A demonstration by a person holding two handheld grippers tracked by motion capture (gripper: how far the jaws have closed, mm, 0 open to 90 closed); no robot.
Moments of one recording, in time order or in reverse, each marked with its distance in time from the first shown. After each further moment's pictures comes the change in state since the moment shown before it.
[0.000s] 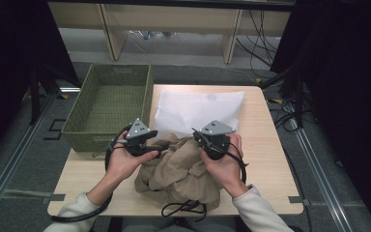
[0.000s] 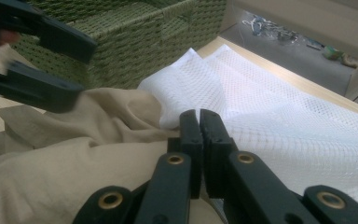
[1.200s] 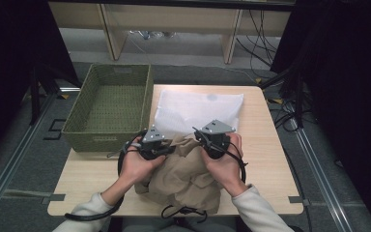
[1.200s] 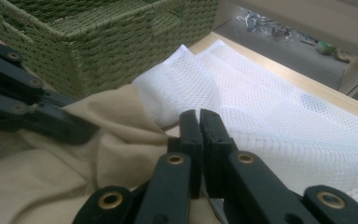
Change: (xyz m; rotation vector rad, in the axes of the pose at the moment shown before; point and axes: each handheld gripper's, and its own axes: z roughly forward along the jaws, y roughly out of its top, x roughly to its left) left arm -0.027 -0.002 0.014 0.076 -0.084 0.046; right arm -0.001 -0.003 0.005 0.014 -0.024 0.041
